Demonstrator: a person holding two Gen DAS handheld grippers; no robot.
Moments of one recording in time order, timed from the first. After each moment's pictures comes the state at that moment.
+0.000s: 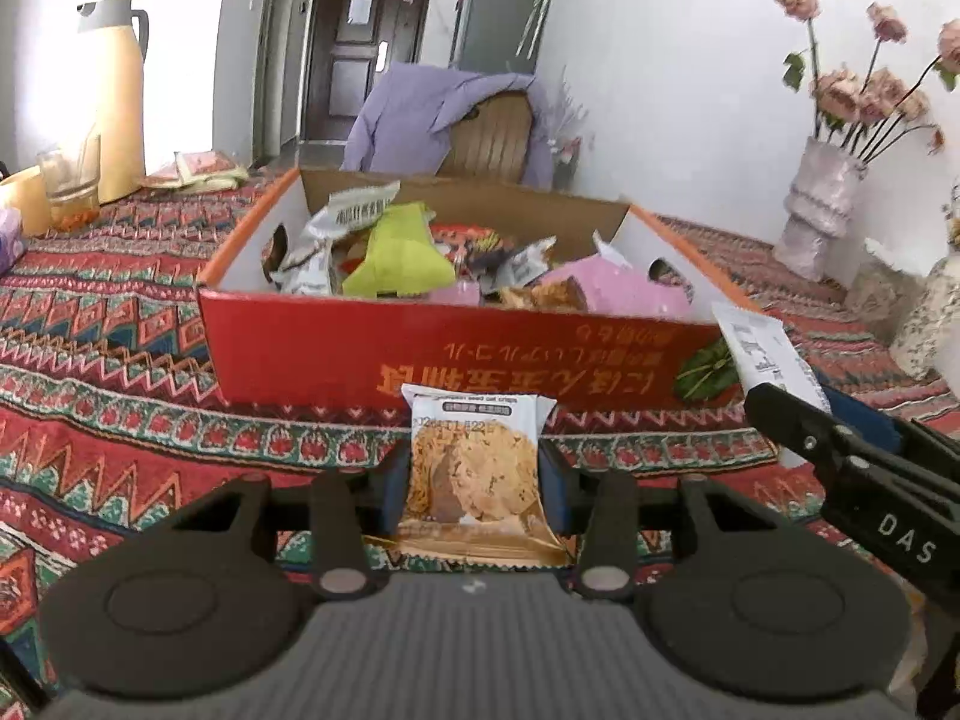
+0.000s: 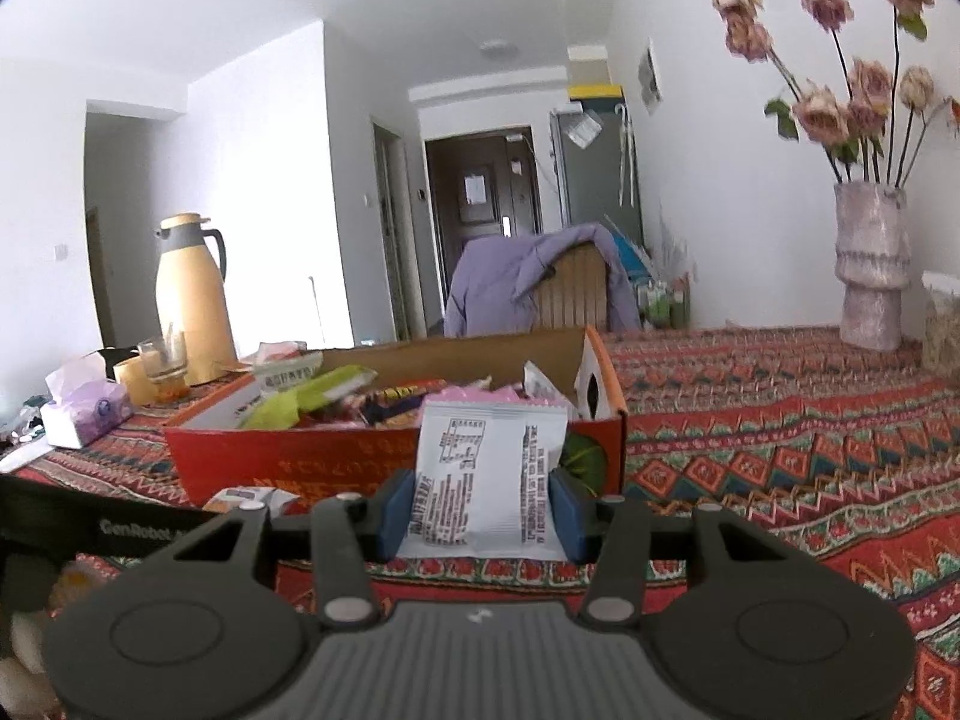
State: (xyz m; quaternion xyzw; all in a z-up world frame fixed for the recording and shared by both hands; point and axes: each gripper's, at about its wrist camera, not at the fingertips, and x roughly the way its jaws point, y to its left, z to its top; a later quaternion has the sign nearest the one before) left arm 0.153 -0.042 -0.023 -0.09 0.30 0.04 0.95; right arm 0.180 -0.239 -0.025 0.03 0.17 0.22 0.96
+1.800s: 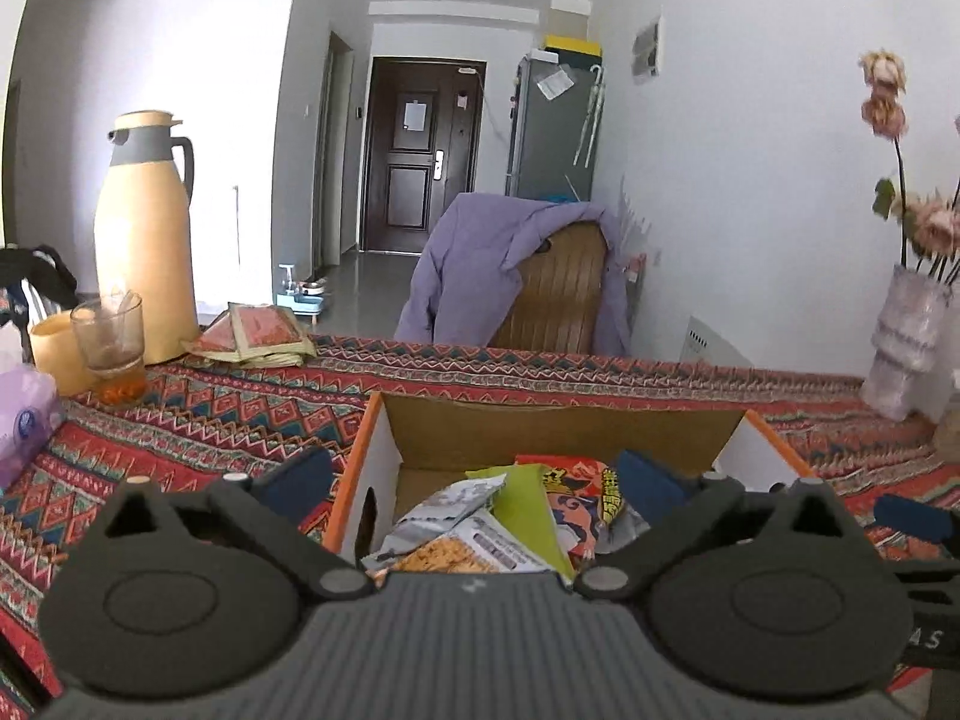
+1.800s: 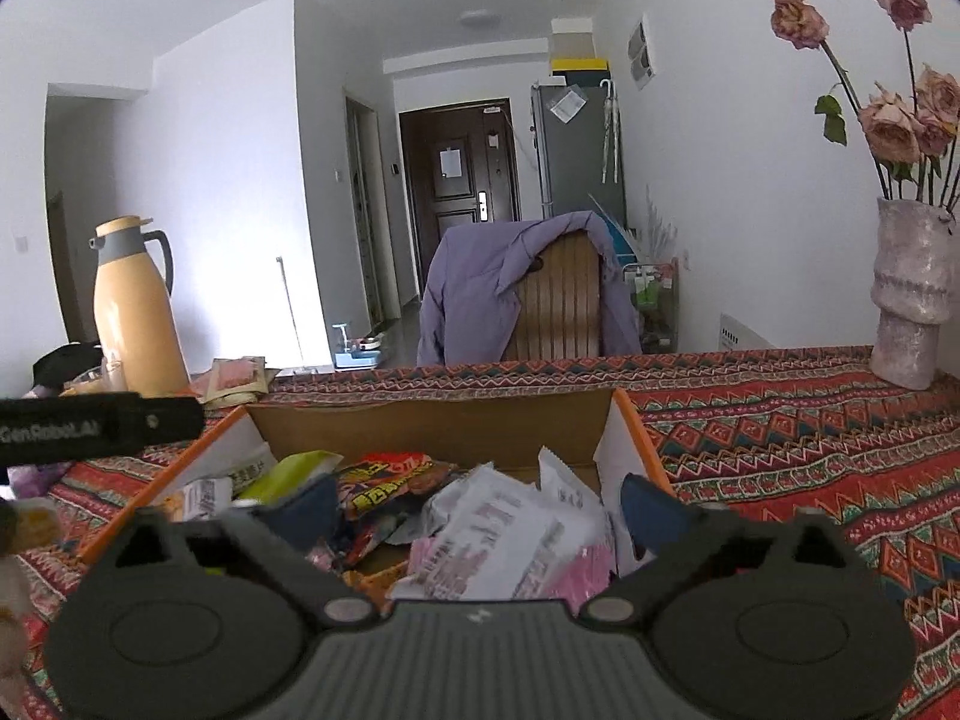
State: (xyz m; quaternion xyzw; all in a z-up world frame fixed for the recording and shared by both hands) left arm 0.240 0.022 0.043 -0.07 0.20 0.11 0.97; right arm 0.299 -0.182 0.016 0.03 0.20 0.19 0.96
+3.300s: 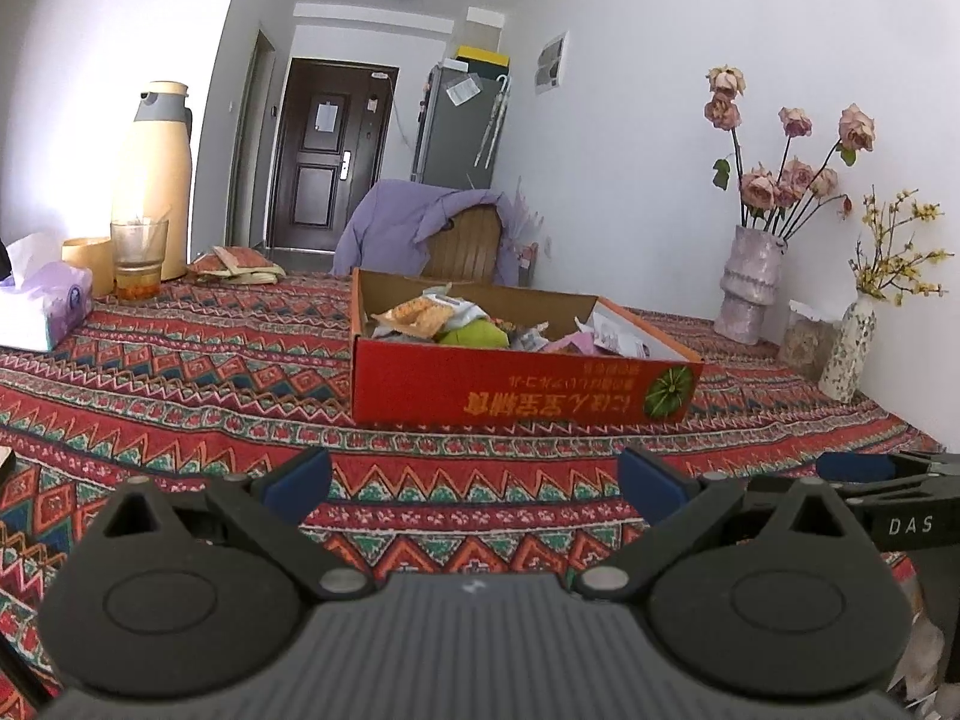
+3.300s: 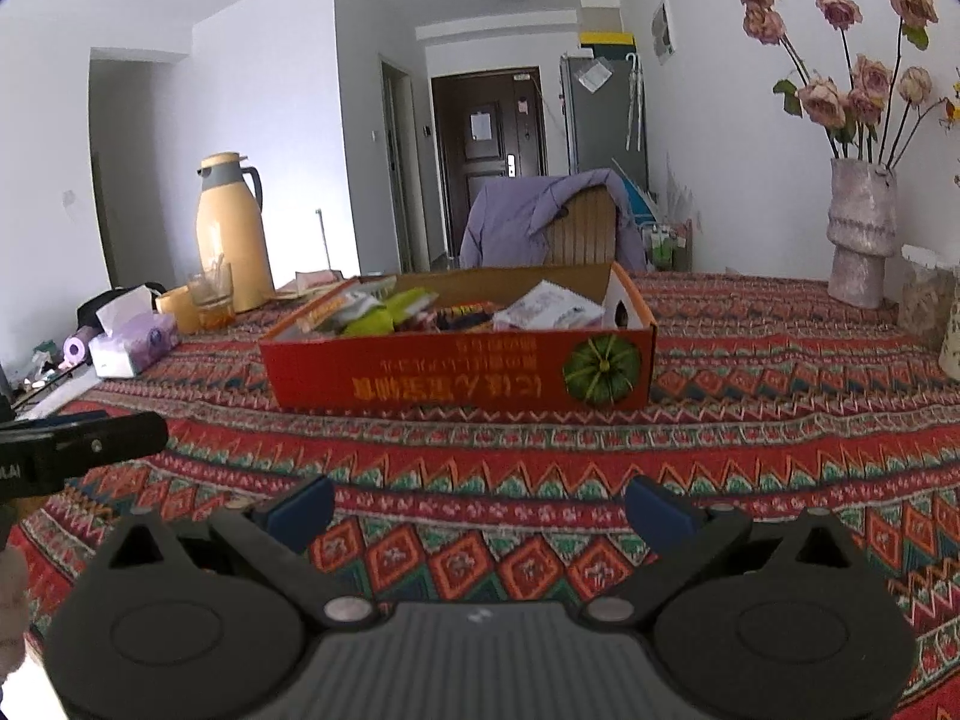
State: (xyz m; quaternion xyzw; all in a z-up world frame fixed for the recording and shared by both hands) left arm 0.011 0.016 -0.005 -0.08 0.18 0.00 0.98; right arm 0.089 -0.230 -0.006 0.01 0.24 0.22 0.95
